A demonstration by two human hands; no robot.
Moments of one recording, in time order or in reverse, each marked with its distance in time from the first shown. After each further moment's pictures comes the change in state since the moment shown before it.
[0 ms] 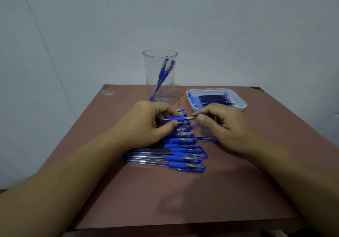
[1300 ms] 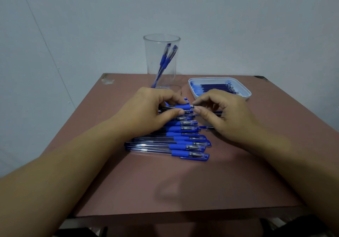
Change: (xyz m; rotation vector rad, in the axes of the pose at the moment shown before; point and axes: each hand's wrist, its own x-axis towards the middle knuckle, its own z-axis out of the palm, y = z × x) left_hand 0.000 0.007 0.000 0.008 0.021 0.045; right_hand 0.002 -0.006 0.010 -0.115 0.082 -0.103
